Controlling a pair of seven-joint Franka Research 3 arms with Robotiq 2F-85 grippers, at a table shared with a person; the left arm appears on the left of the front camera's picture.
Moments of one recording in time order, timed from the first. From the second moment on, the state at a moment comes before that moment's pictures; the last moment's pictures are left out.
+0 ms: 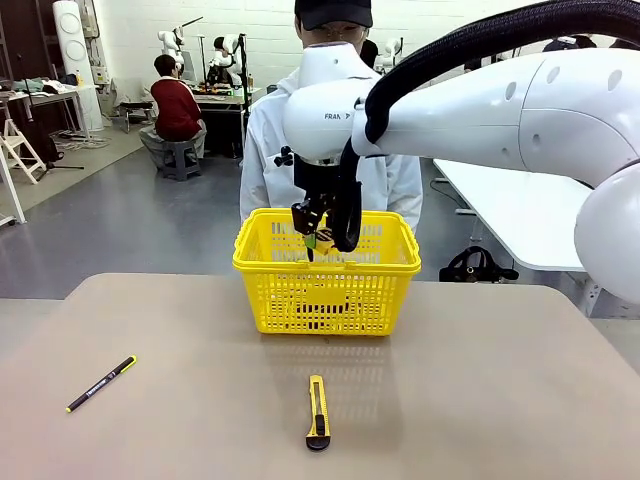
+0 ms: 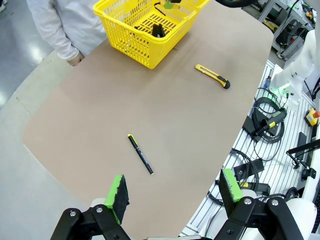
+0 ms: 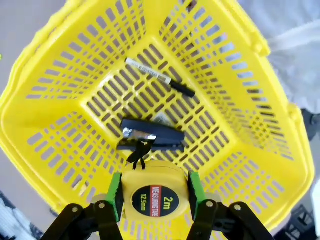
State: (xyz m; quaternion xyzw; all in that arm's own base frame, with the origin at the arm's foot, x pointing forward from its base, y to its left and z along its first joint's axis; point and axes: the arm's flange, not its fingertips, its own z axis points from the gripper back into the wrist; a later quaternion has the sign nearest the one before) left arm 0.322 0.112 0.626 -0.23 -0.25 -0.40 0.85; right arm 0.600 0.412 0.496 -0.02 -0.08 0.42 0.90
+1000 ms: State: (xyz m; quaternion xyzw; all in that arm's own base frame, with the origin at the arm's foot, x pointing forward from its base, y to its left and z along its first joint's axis) left arm 0.322 0.112 0.626 -0.23 -0.25 -0.40 0.85; right arm 0.639 0.398 0.412 0.00 -0.04 0.47 0.88
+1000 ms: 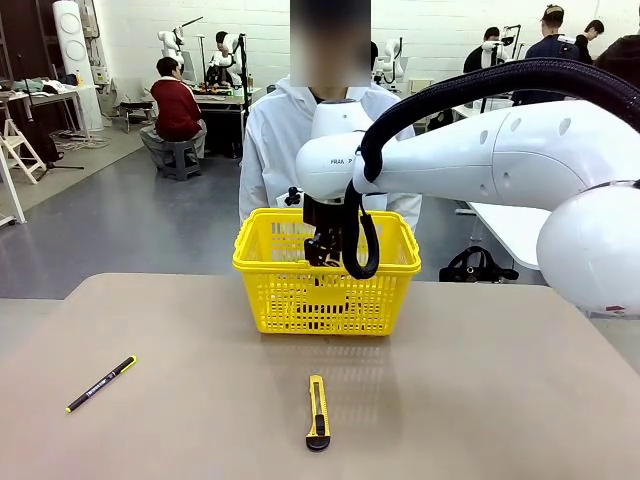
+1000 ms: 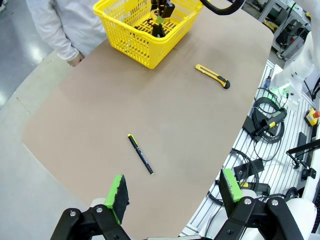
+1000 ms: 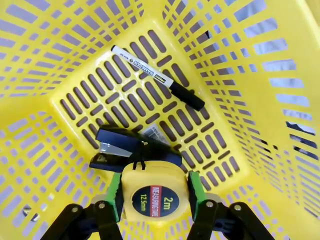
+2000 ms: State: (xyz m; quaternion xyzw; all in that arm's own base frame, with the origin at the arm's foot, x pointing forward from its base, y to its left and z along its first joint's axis) left arm 0.322 0.112 0.626 -0.23 -0.25 -0.40 0.85; right arm 0.595 0.366 0.500 0.01 -0.08 0.45 0.89
